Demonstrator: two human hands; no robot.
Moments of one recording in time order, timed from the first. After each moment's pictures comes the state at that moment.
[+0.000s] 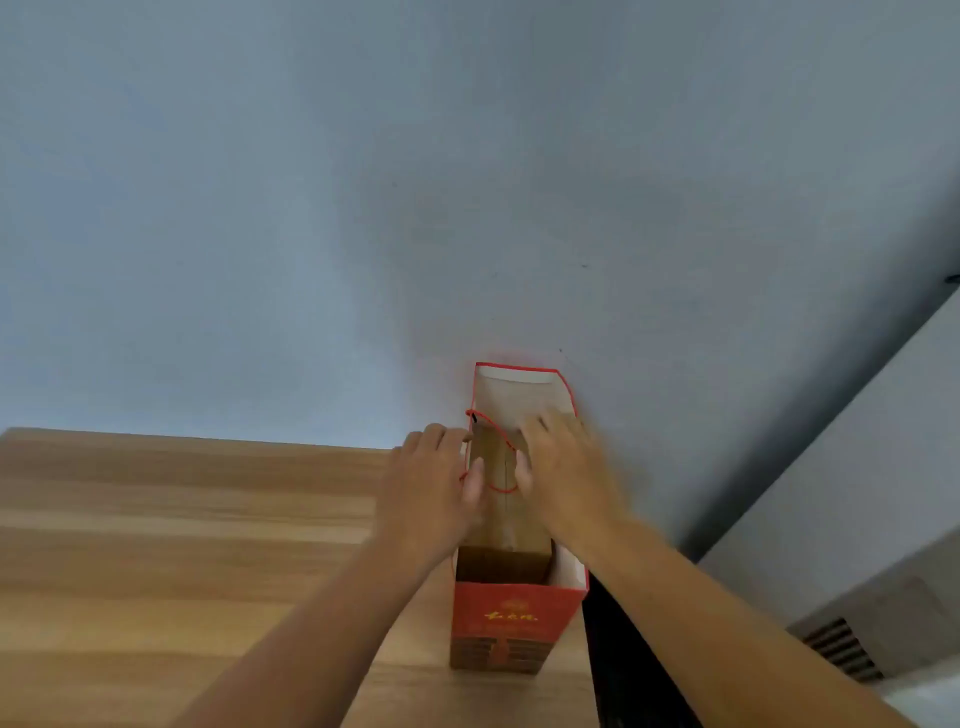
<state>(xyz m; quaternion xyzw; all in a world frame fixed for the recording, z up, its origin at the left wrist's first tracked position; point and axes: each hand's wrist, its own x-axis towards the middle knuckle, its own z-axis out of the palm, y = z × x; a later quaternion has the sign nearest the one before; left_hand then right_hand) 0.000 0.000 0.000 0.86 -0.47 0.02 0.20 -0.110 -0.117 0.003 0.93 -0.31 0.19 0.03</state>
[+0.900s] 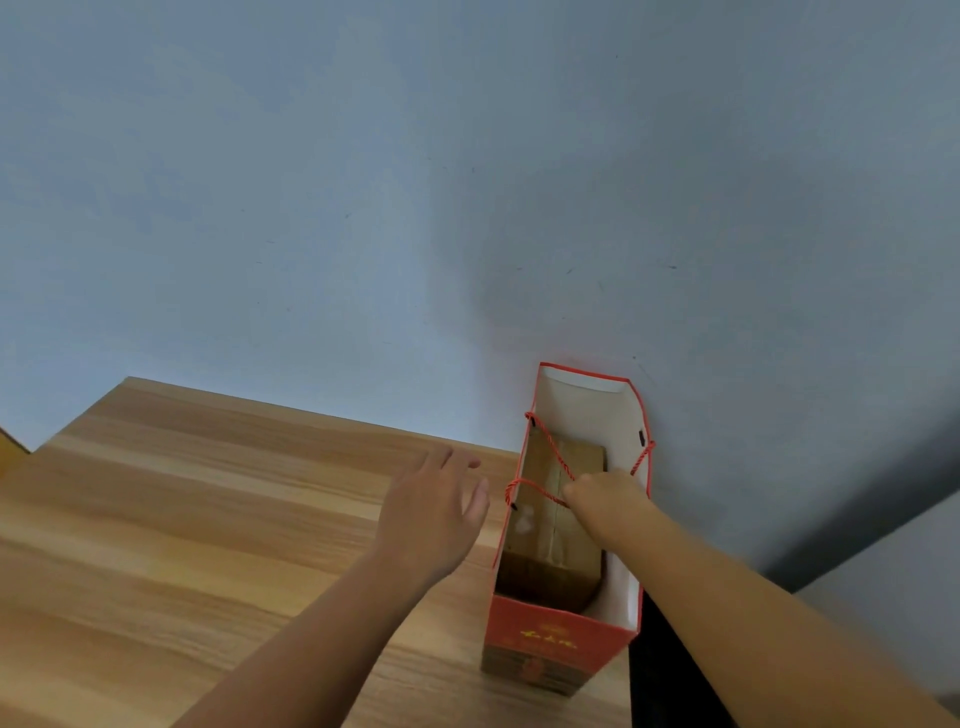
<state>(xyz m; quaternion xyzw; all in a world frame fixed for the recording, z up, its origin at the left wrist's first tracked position) 0.025 0.022 -0.028 0.89 -0.41 0.01 0.21 -0.082 -0.169 -0.043 0.95 -0.17 -0.23 0.14</state>
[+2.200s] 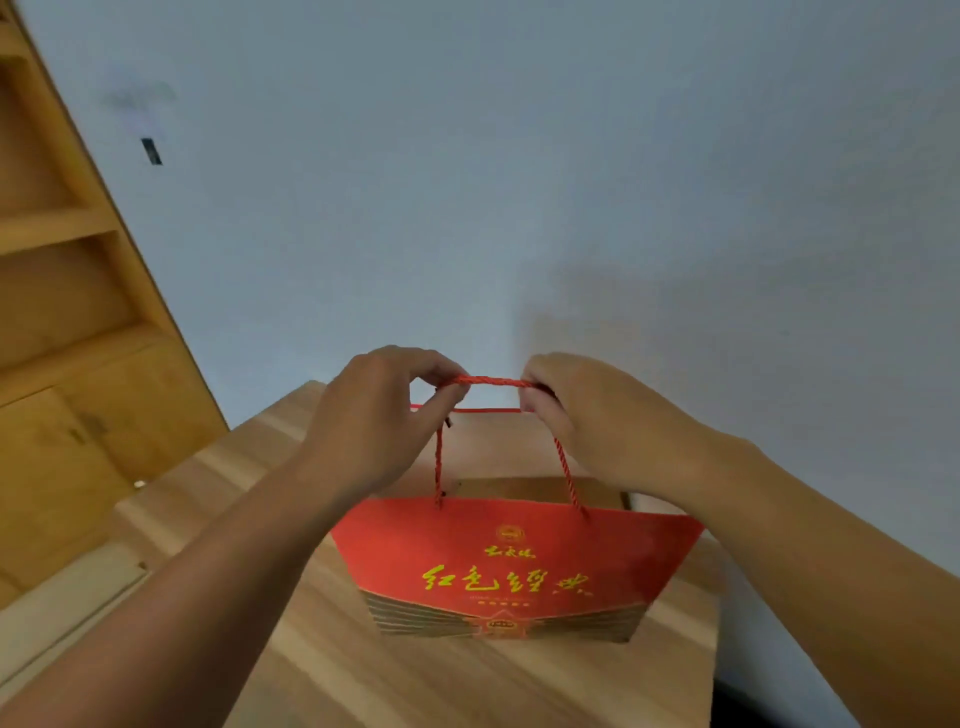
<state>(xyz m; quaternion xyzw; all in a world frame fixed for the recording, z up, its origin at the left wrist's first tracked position) -0.013 0.161 0.161 0.88 -0.33 0.17 0.31 -0.092 -0.035 0.168 0.98 0.04 0.14 -0.16</state>
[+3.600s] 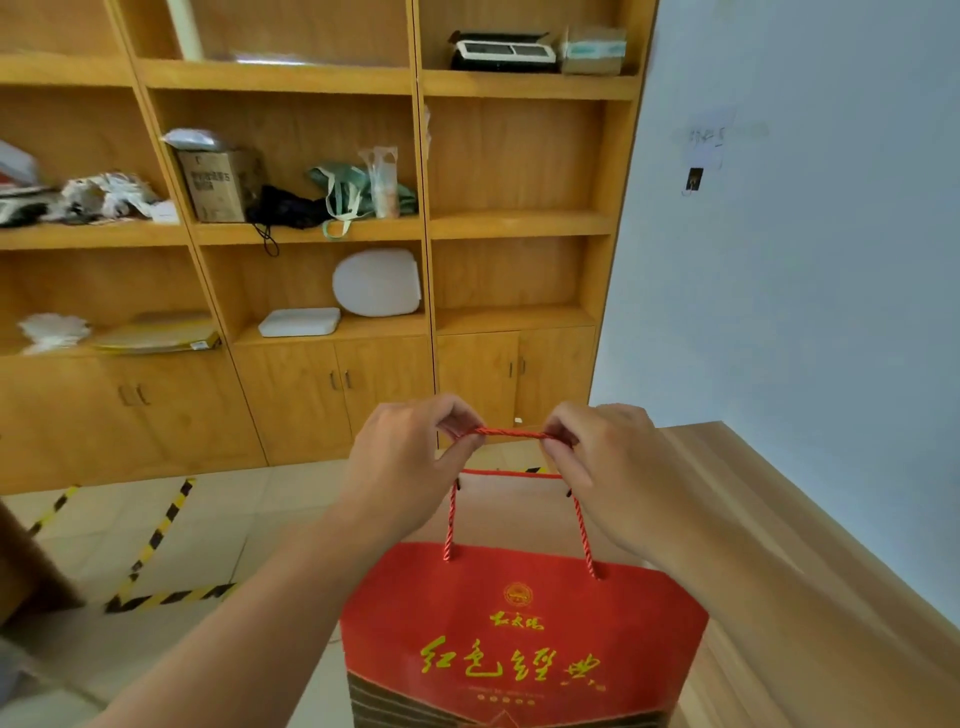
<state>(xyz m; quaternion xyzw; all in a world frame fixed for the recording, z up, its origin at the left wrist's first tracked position) -0.098 0.641 0.139 0.93 0.06 0.29 0.23 -0.014 0.445 0.147 0.87 0.40 0.15 -0.24</state>
